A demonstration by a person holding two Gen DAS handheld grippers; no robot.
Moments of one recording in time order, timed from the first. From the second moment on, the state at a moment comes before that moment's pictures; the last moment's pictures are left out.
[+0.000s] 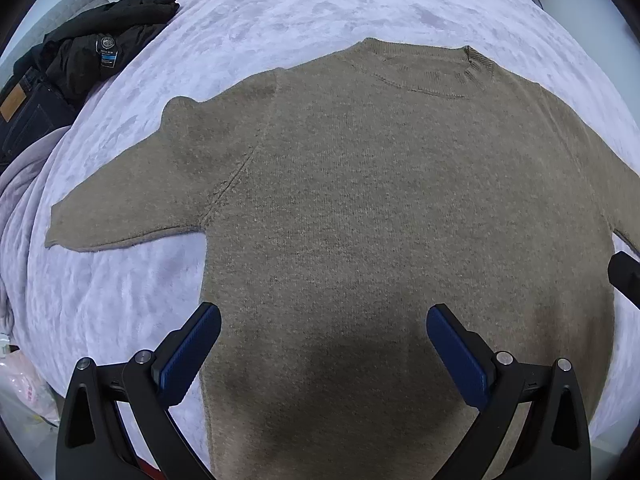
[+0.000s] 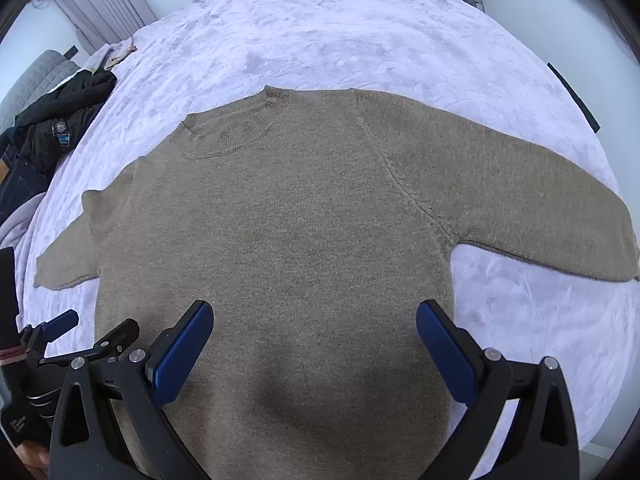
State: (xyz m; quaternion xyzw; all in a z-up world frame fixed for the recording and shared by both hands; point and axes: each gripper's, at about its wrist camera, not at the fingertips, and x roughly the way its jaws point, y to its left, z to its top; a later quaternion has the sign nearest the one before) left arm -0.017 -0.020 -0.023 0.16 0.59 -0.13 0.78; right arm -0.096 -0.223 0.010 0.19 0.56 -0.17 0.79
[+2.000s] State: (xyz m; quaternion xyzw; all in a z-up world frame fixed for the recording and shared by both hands) left arm -0.005 -0.008 -0.041 0.15 0.62 -0.12 0.76; right arm -0.084 -0.213 -0.010 0.17 0.60 -0.17 0.76
